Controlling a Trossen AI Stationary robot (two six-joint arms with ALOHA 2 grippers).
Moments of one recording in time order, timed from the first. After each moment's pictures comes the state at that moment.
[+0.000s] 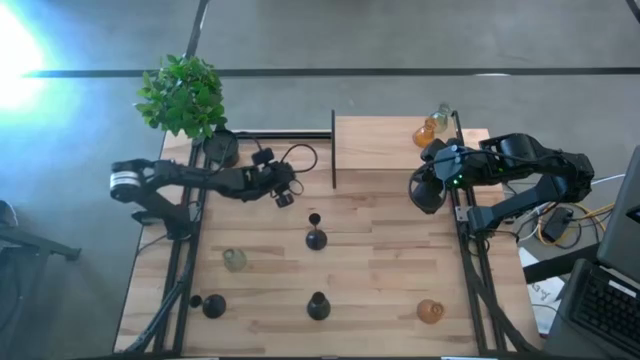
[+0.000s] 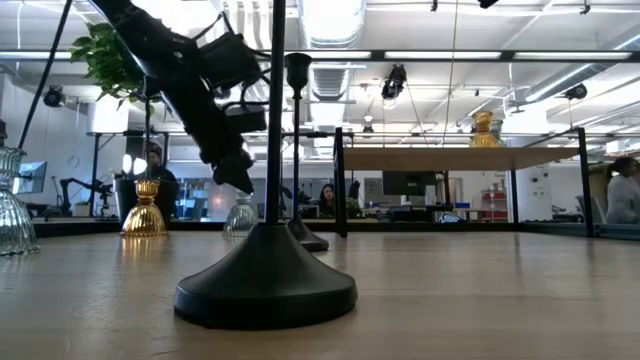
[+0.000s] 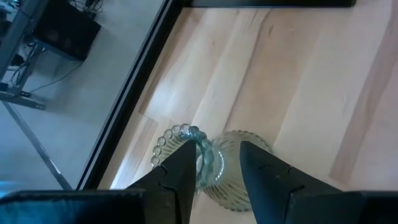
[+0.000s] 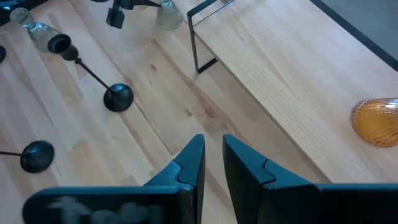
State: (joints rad) left arm 0.27 1.48 0.76 -0.13 -0.54 0.14; right arm 0.08 1.19 1.61 -1.41 0.37 0.65
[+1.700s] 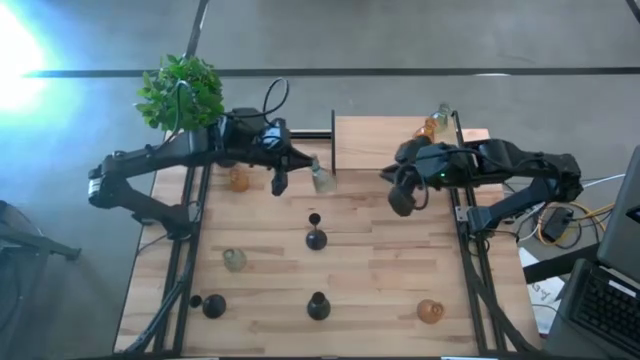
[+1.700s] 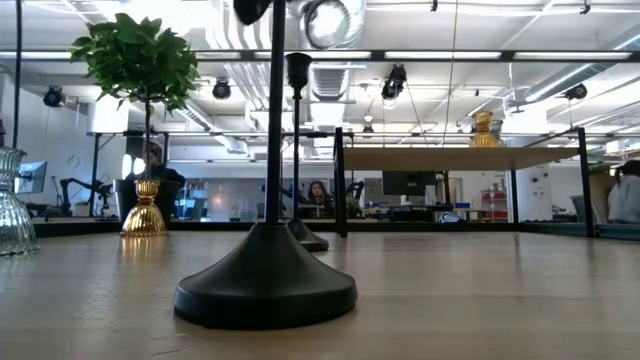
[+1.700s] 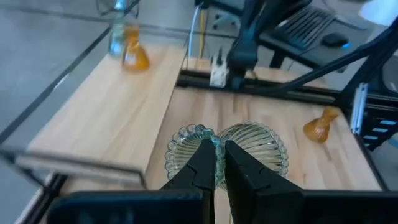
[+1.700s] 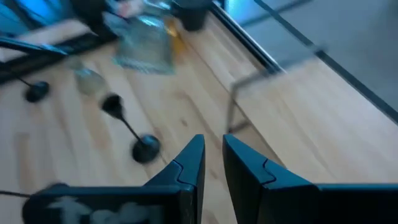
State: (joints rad) left arm 0.24 1.30 1.45 -0.53 0.15 0.00; right arm 0.08 1.29 1.60 -1.04 0.37 0.45
